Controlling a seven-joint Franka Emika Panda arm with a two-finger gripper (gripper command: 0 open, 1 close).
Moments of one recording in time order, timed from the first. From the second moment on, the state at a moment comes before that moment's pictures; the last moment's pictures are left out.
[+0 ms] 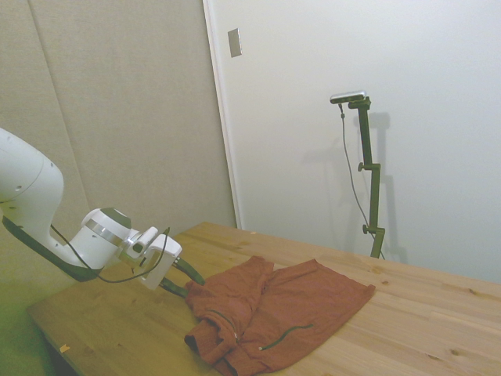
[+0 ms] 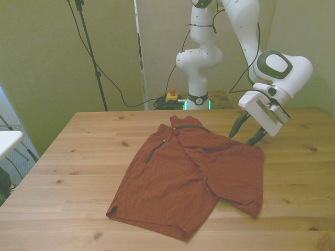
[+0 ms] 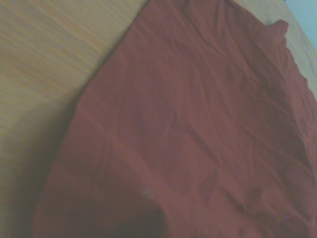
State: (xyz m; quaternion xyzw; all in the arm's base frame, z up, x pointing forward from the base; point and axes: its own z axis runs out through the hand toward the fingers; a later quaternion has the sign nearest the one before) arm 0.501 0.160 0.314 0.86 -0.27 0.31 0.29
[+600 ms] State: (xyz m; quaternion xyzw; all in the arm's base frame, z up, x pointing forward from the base) arm 0.514 0.132 0.309 0.86 -0.28 0.32 0.28
